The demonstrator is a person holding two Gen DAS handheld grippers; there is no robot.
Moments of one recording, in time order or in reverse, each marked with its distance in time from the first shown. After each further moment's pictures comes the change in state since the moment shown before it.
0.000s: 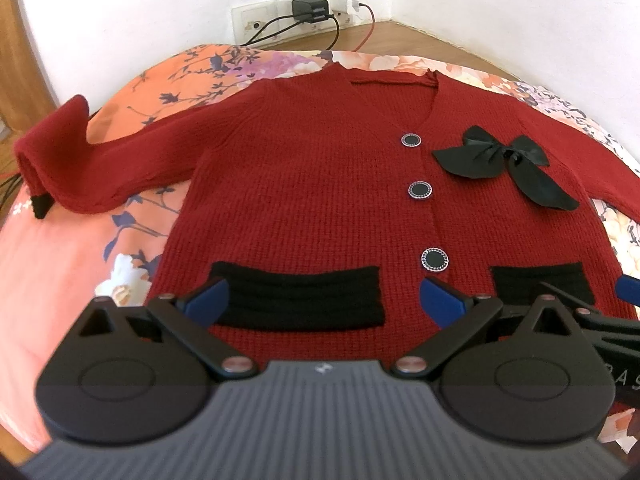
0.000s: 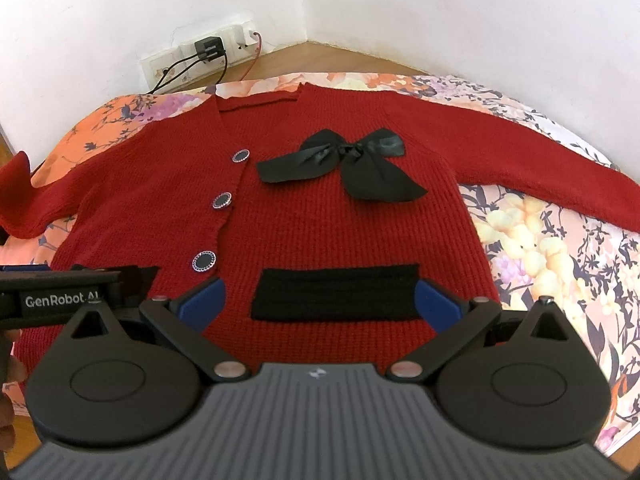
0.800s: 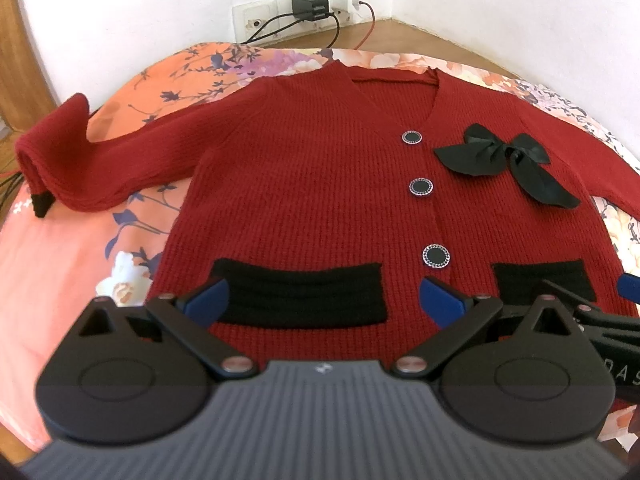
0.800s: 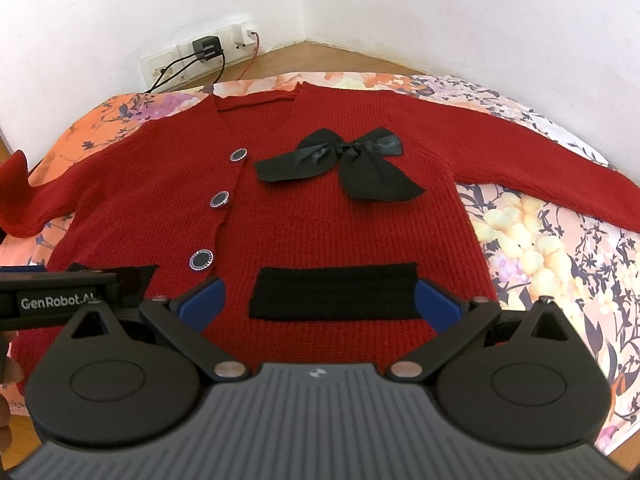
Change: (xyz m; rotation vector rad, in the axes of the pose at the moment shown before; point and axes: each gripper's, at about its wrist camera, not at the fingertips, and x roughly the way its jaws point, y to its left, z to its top) left arm -0.001 0.004 -0.001 0.000 0.004 -0.002; right arm -0.001 0.001 -0.001 0.004 0.002 -0.010
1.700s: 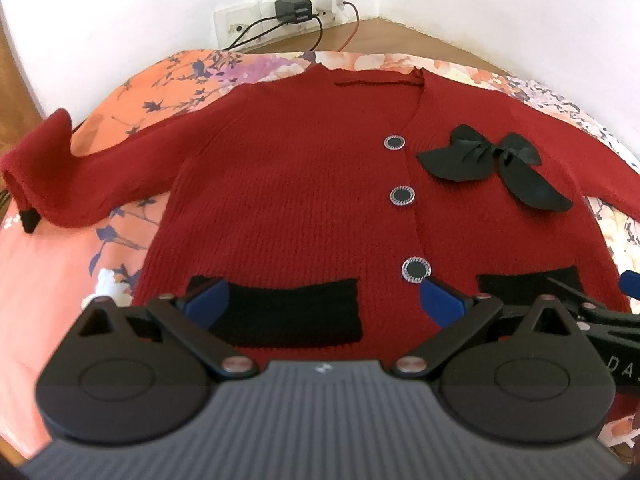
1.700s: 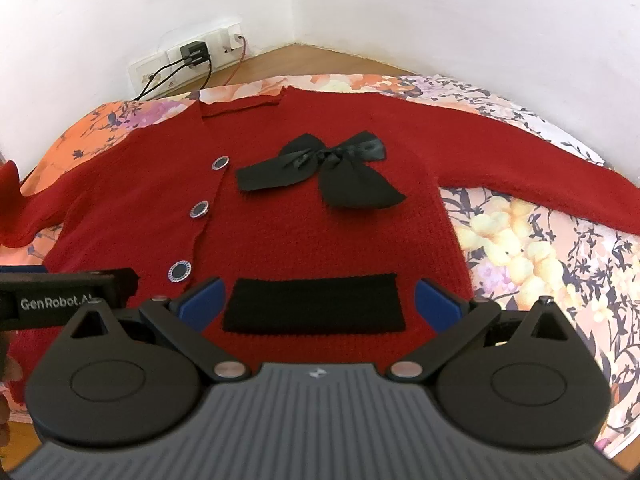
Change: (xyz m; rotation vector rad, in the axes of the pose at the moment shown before) left arm 0.009 -0.020 0.013 0.031 0.002 -0.006; right arm 0.003 -0.016 0.008 0.018 -0.005 -0.007
